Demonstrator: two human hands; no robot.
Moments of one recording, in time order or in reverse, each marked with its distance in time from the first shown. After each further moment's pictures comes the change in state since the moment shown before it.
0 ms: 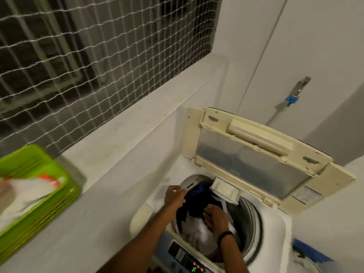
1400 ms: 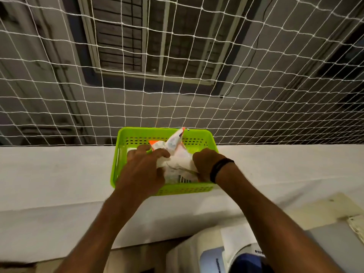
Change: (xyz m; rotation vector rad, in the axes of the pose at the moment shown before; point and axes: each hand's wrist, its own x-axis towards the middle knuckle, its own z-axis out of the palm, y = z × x) left_hand -0.220 0.044 -0.373 0.679 0.843 0.333; right_hand -0.287 -0.115 0.392 -2.310 -0.678 -1.517
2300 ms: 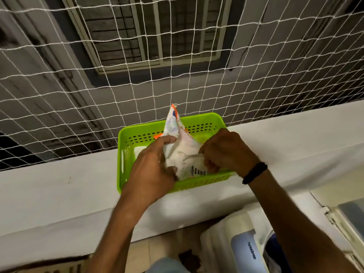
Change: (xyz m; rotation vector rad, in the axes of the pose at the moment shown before) left_hand -0.008 0.015 -0.011 -0.295 0.006 -0.032; right_hand -0.005 0.008 0.019 0.790 0.175 0.185
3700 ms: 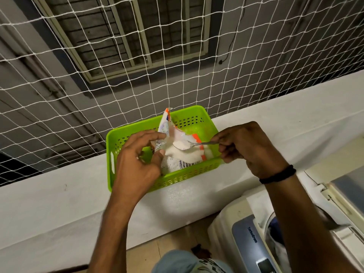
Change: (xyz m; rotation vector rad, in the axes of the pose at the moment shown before) left_hand -0.003 -0.002 0.003 -0.193 0.203 0.244; right_hand -0.061 0.030 -0.031 0.984 0.192 0.293
